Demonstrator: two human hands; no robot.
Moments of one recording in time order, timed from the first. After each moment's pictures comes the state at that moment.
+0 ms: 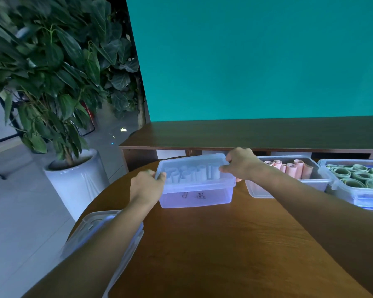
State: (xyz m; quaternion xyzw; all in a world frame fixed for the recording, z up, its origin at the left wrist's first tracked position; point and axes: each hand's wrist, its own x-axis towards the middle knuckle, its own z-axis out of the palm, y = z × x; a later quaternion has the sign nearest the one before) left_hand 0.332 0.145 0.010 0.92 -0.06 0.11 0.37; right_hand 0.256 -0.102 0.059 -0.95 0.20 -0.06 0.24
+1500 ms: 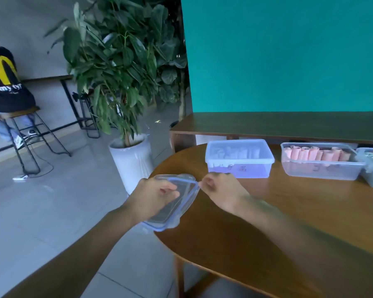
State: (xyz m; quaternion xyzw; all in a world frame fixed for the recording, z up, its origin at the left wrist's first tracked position) left_hand 0.187 0.332 0.041 0.94 -0.23 0.04 0.25; right_hand 0.158 0.102 0.018 -0.95 0.00 -0.08 0.29
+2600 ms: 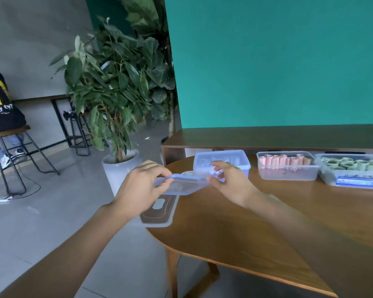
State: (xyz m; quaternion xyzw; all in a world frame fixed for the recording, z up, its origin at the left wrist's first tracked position) left_hand 0.136 0.335 0.097 0.84 -0.39 0.32 0.19; right_hand 0.097 0.063 0.054 -0.91 0.00 -0.19 0.36
